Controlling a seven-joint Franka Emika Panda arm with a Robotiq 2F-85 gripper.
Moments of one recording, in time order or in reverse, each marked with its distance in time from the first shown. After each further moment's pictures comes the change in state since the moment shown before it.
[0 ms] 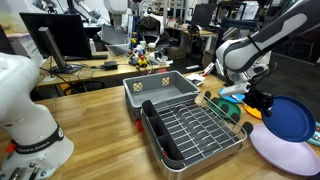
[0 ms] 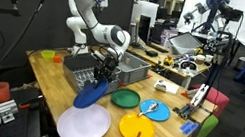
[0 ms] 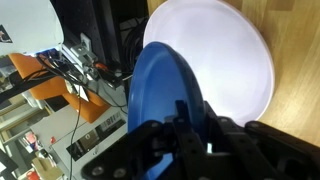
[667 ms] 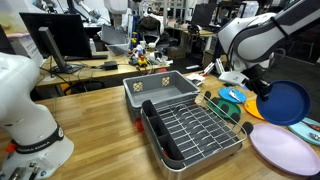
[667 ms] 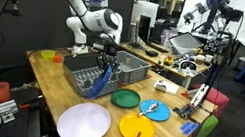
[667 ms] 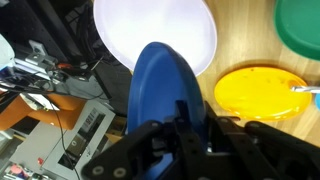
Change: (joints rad) arm 0.070 -0.195 -0.013 -0.129 -0.170 0.154 0.342
